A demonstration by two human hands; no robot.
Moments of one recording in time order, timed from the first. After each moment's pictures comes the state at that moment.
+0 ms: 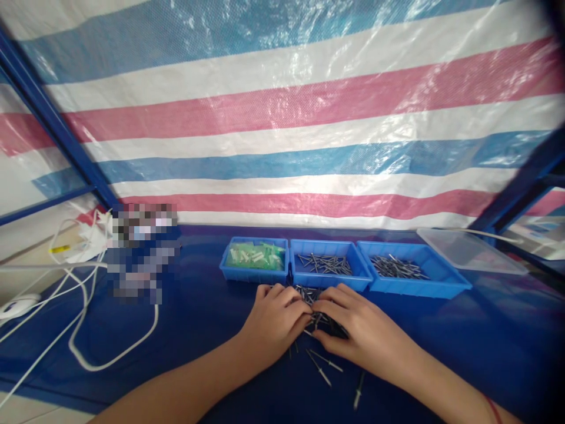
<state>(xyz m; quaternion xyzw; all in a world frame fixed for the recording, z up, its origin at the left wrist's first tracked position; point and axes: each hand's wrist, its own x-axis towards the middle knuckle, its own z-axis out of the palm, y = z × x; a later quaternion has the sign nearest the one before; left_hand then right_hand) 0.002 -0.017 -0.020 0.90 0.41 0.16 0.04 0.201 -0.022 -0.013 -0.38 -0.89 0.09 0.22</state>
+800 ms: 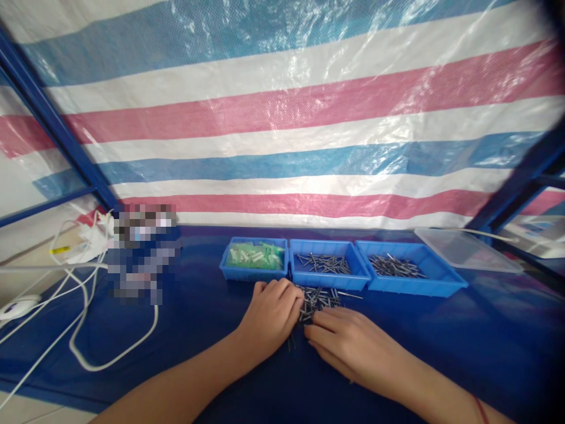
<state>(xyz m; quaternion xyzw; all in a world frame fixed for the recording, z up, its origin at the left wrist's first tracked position) 0.001 -0.014 -0.015 0.89 0.44 0.16 0.01 0.189 -0.034 -0.021 -0.30 -0.94 0.00 0.14</state>
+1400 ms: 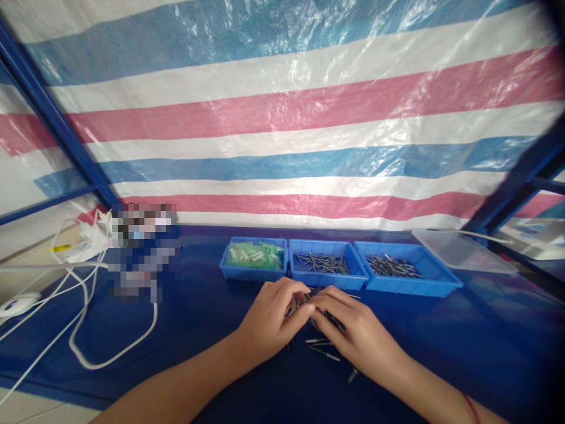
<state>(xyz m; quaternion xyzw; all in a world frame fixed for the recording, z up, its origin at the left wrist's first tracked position) 0.001 -0.021 -0.008 0.86 0.38 0.33 0.13 0.190 -0.031 -0.020 -0.37 -0.84 0.17 0.35</state>
